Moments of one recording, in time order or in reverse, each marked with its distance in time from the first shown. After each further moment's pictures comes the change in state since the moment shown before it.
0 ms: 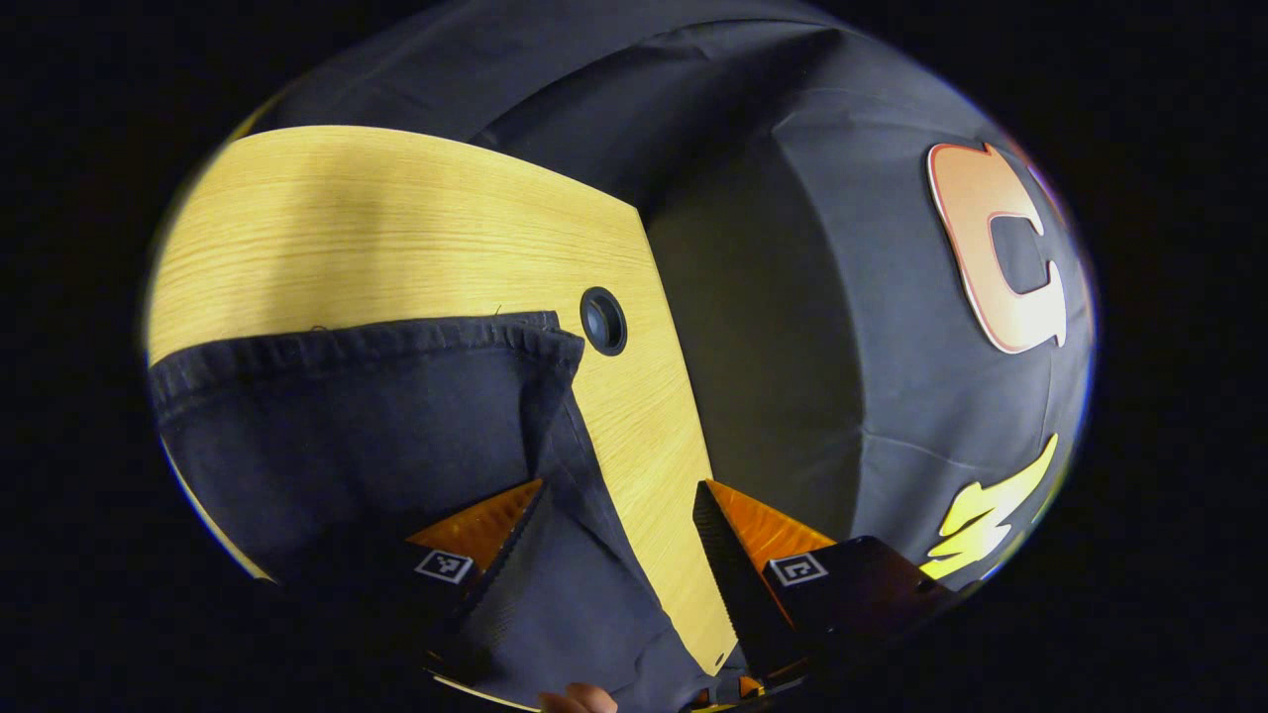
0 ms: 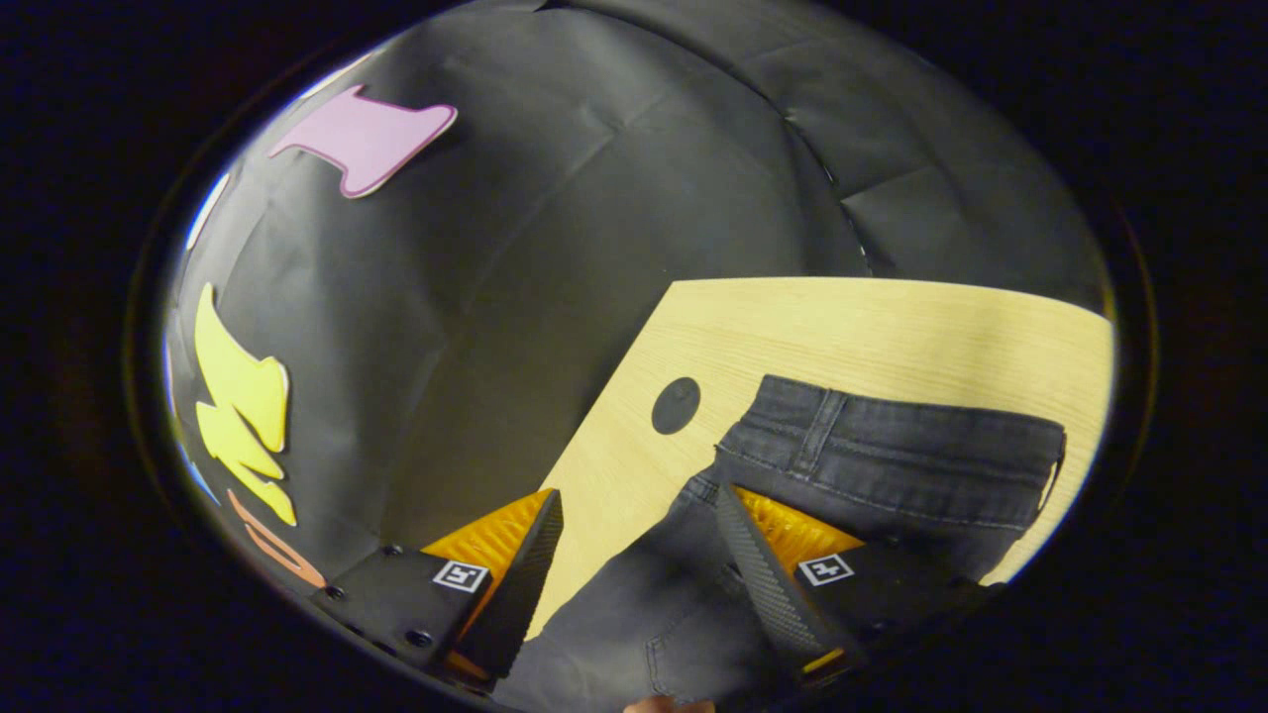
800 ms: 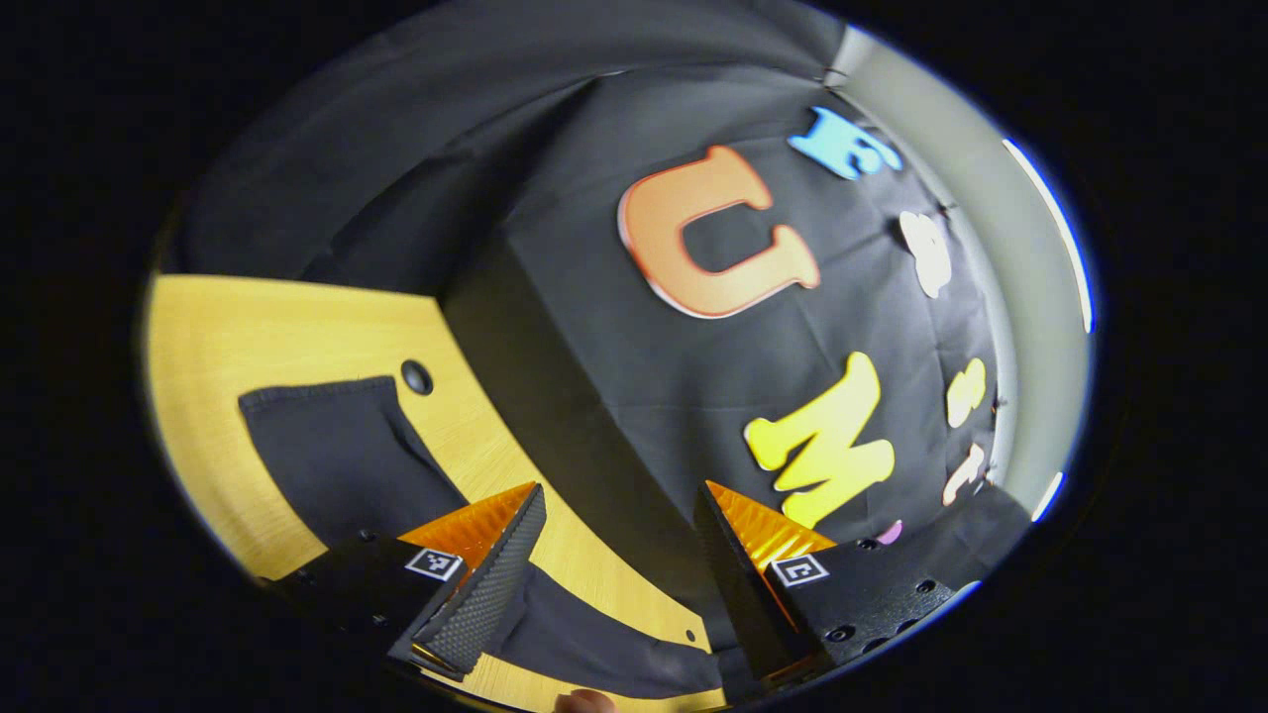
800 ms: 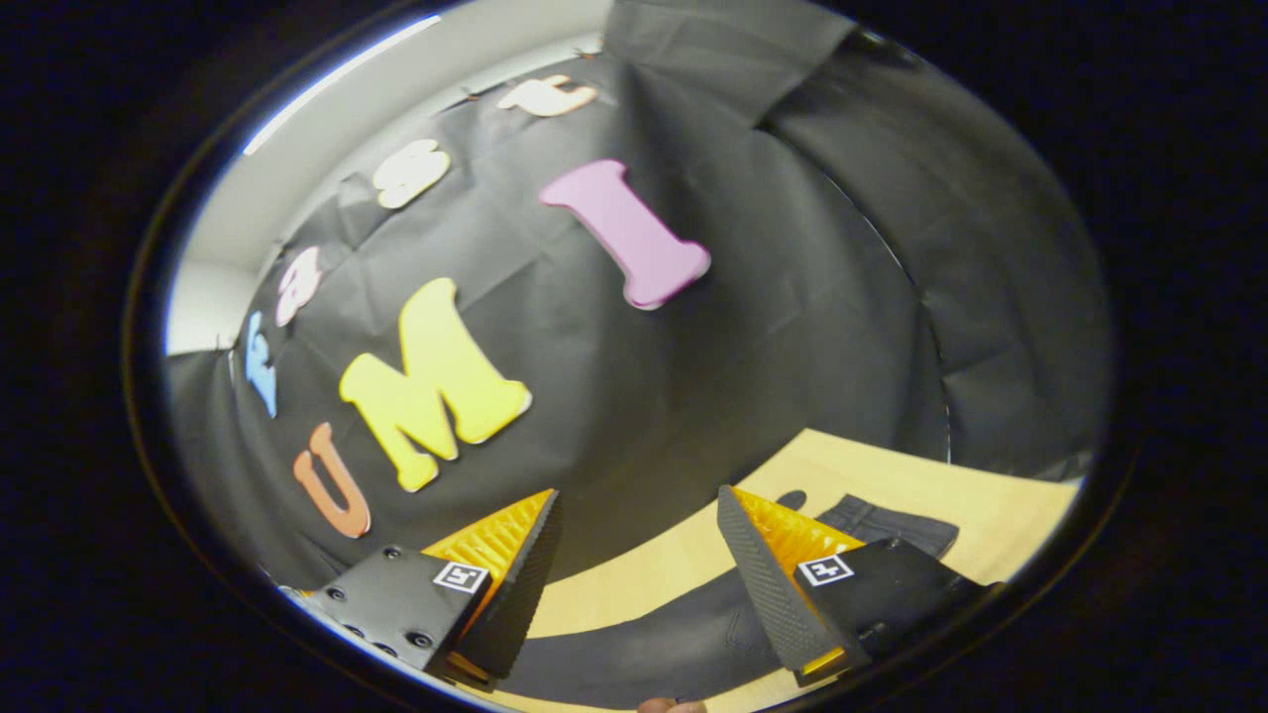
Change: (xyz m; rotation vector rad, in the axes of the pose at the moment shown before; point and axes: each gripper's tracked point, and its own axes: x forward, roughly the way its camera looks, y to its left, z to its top) left arm -0.206 -0.125 -0.049 0.366 -0.215 -0.462; right arm -0.224 0.126 0.013 -0.403 -0.337 0.360
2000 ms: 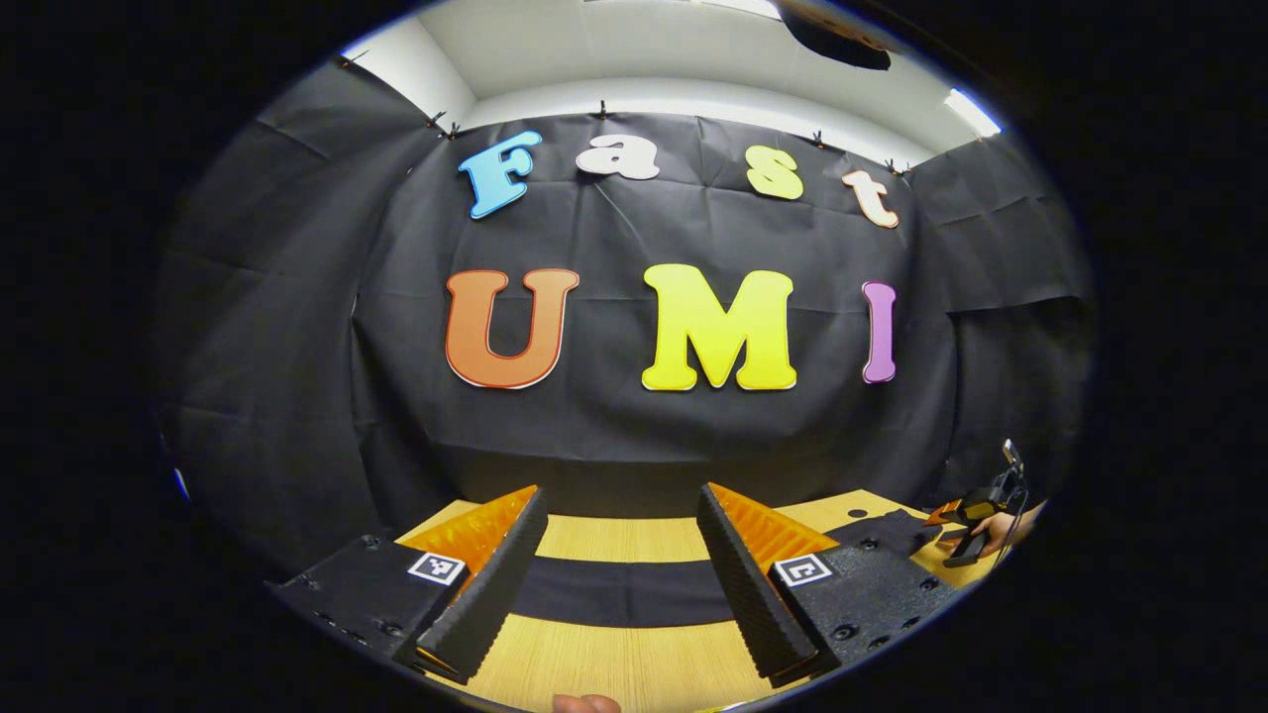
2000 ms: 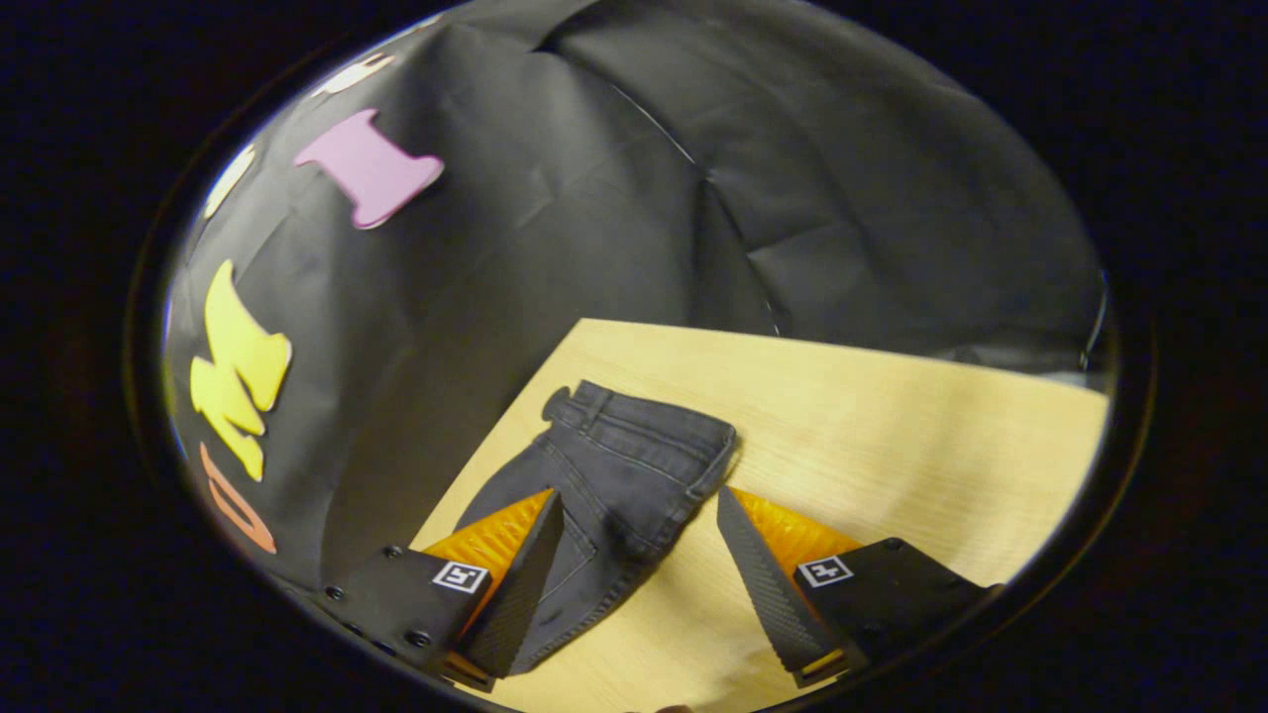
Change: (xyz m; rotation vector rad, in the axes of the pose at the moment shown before) left arm -0.136 -0.117 -0.061 0.947 -0.085 0.008; right arm -0.023 -0.245 -0.129 0.392 0.312 -0.541
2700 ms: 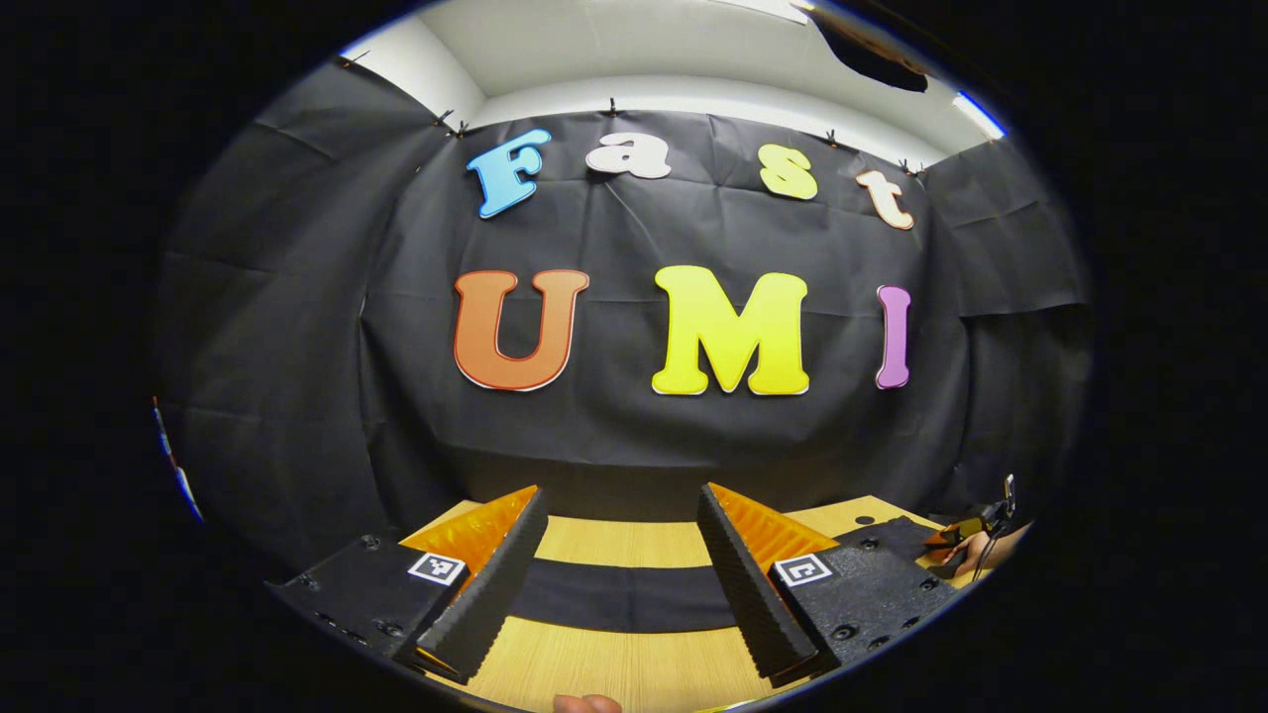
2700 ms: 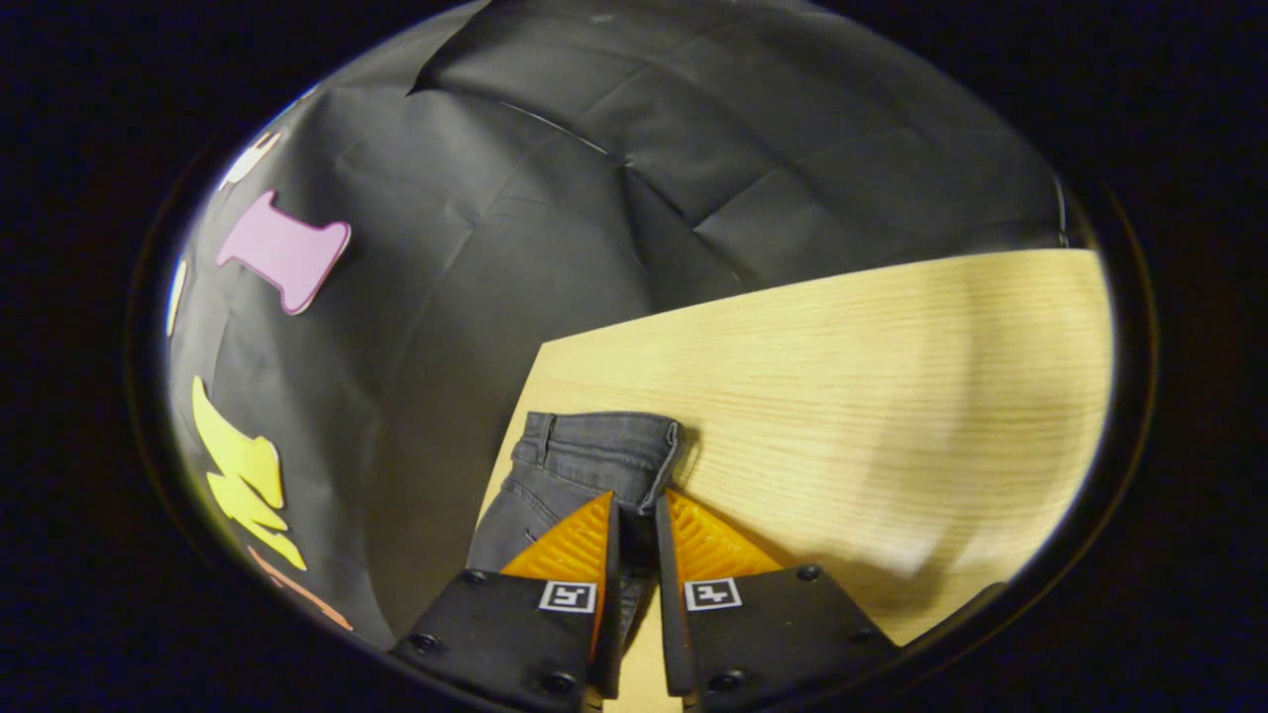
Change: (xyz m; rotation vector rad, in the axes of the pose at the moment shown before) left arm 0.010 0.005 0.009 -0.021 0.020 0.043; right arm 0.002 -0.022 0.020 0.196 -0.056 -0.003
